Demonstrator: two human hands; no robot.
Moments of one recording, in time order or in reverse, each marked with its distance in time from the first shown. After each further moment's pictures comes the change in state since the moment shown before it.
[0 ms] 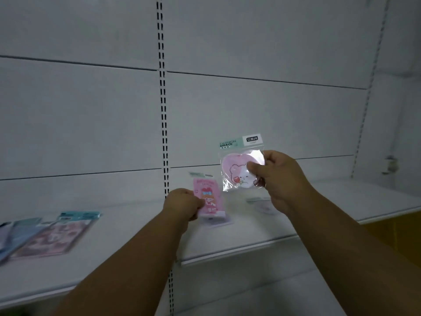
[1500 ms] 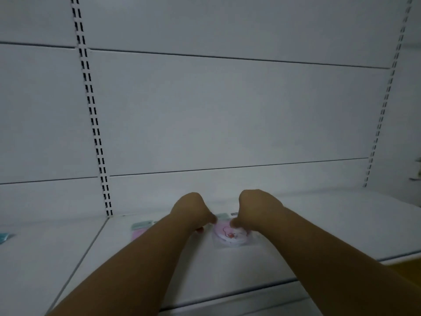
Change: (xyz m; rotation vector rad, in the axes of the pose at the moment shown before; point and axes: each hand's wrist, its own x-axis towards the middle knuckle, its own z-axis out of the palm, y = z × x) left_hand 0.097 0.035 0.190 0.791 -0.103 0.084; right_hand 0.148 0.118 -0.092 -1.319 -0.437 0.008
